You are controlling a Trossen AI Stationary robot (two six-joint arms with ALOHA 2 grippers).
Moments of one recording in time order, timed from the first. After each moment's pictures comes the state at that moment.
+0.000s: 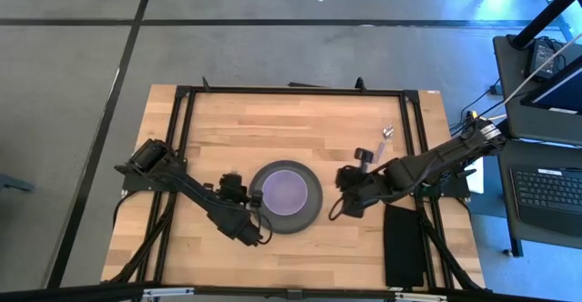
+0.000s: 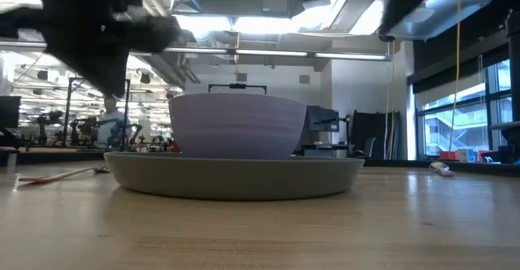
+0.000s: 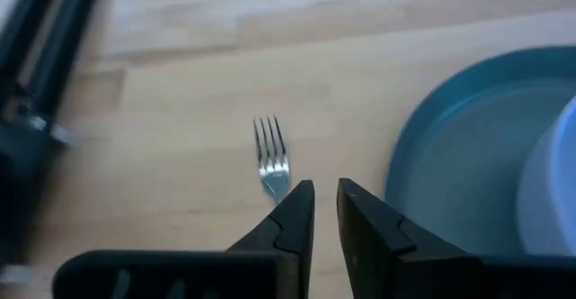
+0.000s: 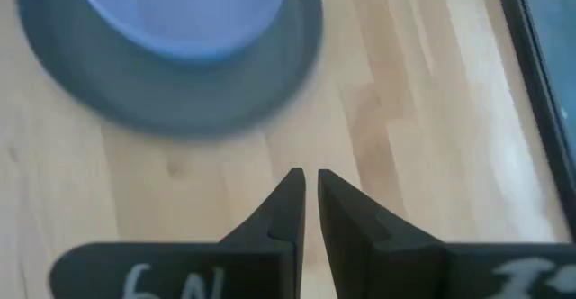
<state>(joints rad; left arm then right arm) -0.56 1.91 1.33 -1.48 -0.66 -2.21 0.44 1.49 1.32 -1.08 0.50 0.53</state>
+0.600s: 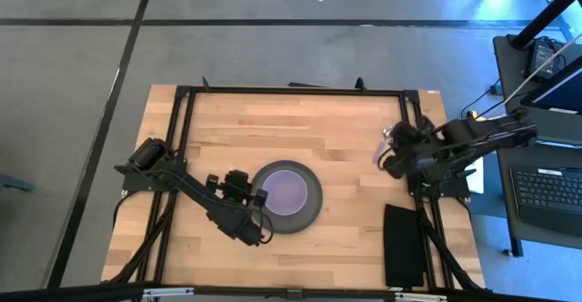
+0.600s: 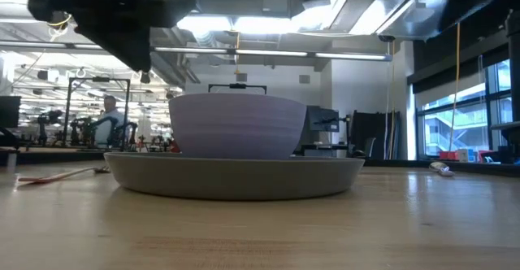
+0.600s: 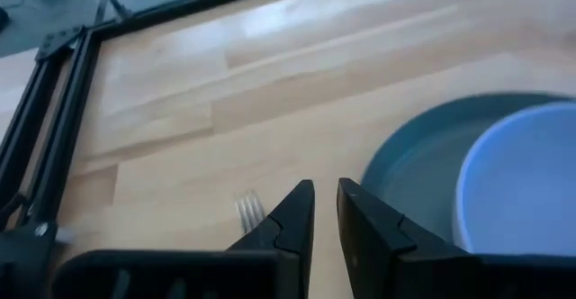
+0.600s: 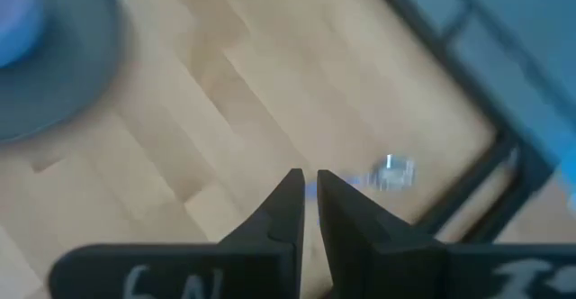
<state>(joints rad) -0.55 1.90 1.41 -1.57 -0.83 -2.07 0.32 1.01 1.19 -1.50 0.57 0.87</state>
